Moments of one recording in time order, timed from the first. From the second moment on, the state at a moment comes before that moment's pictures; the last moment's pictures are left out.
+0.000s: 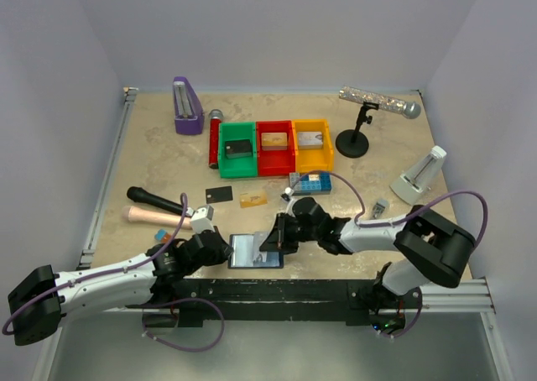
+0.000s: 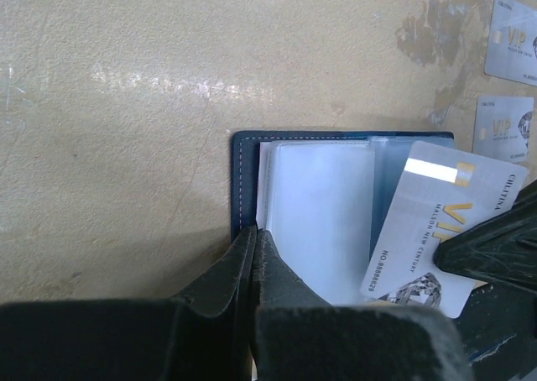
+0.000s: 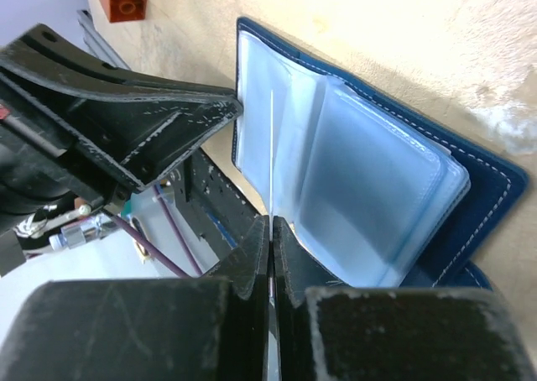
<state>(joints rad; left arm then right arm) -1.05 0.76 0.18 -0.25 -0.38 -1.13 0.95 1.50 0.48 0.39 -0.35 1.10</state>
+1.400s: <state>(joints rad) -1.05 0.59 0.47 -0.01 0.43 -0.56 1.03 1.05 0.93 -0.66 -0.83 0.24</state>
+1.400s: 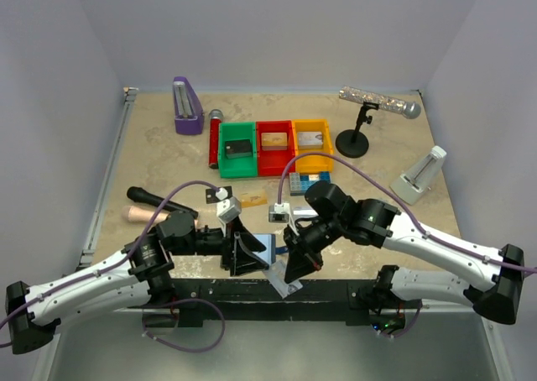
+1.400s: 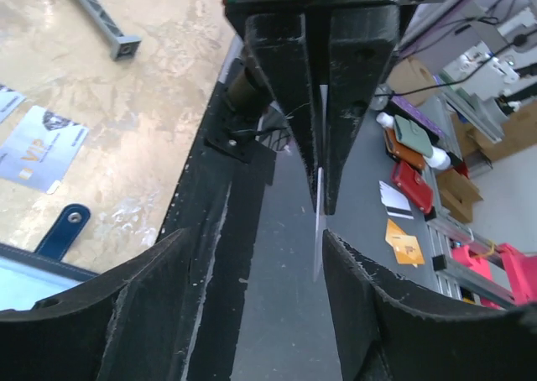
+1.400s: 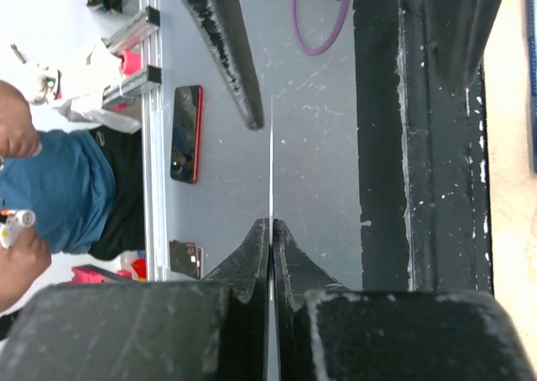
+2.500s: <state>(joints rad) -1.05 0.67 0.42 0.19 0.61 -0.62 1.06 0.98 0.92 -0.63 -0.68 0.25</state>
